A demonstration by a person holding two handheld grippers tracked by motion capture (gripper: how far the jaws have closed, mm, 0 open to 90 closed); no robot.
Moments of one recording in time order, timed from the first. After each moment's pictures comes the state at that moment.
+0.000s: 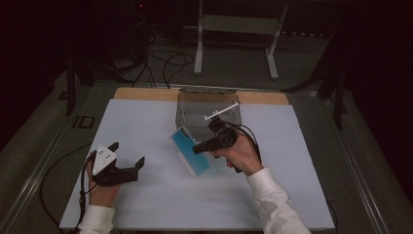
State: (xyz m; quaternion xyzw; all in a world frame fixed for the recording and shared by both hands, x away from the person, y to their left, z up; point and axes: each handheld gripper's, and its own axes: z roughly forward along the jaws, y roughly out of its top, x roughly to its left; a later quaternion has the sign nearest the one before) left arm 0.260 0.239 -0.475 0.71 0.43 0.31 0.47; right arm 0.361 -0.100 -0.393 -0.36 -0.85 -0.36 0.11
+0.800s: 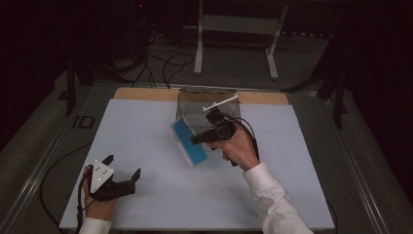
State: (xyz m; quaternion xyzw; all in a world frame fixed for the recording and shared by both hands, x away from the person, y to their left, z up) left arm 0.234 0.241 -0.497 0.70 0.43 0.33 0.46; right arm 0.371 -0.091 -0.376 -0.39 -0.84 -0.37 0.07
